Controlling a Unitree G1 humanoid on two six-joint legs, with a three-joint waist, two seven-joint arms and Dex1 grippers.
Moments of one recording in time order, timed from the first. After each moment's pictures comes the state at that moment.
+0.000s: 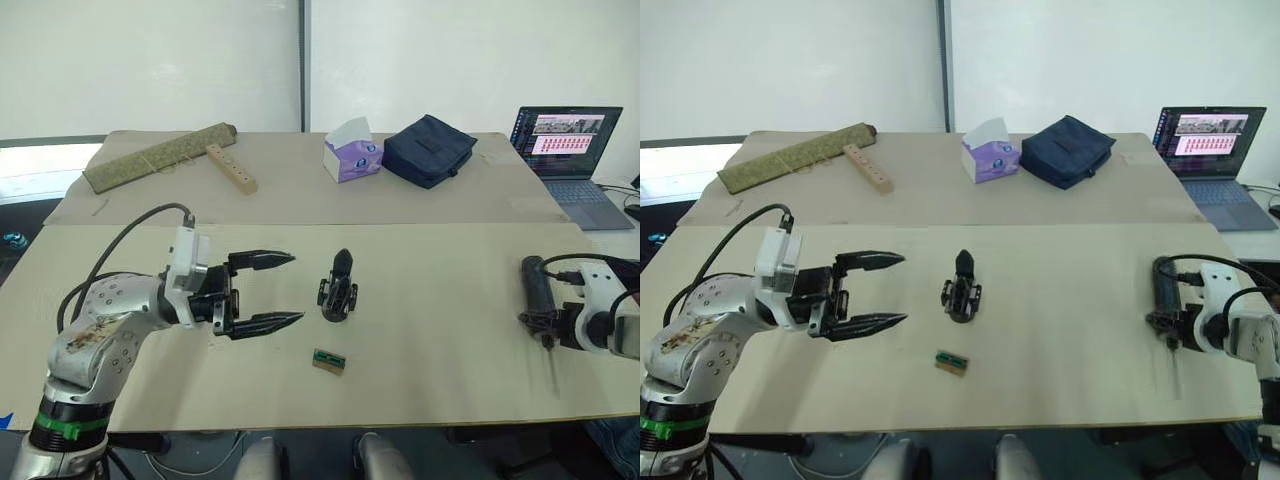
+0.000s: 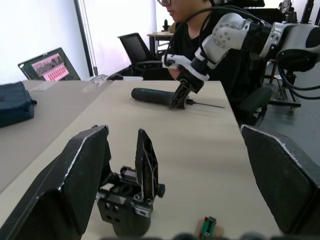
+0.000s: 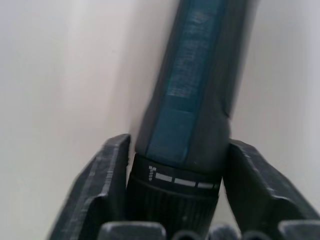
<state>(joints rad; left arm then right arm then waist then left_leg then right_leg) -0.25 0.70 0.13 -0.38 -0.78 0.42 -1.15 -0.32 -0.96 -0.26 0.24 0.47 1.13 0.52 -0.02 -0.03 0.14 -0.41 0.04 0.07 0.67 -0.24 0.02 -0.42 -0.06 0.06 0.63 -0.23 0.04</state>
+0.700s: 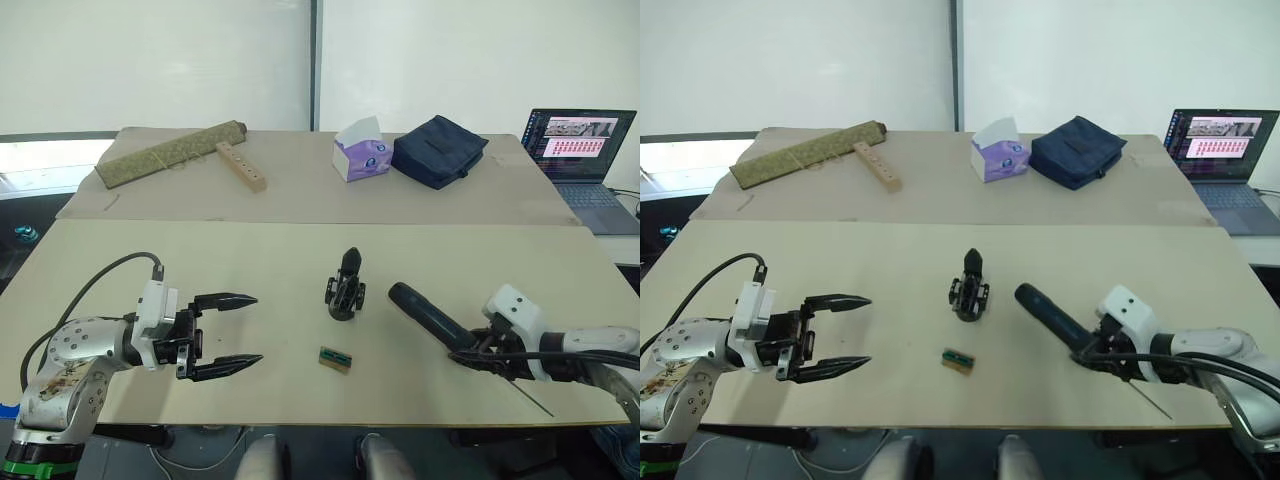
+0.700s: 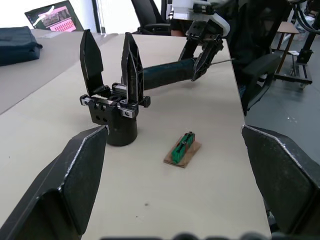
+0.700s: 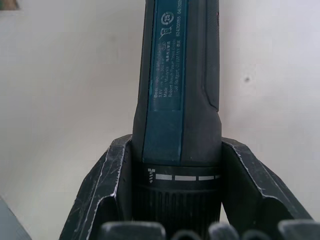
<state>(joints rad) -0.01 0.75 0.19 -0.27 -0.64 0.17 -1.33 0.02 -1.03 -0.10 -0.41 0.45 0.84 0.87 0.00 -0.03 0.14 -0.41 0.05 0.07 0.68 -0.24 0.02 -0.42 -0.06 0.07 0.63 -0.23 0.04</state>
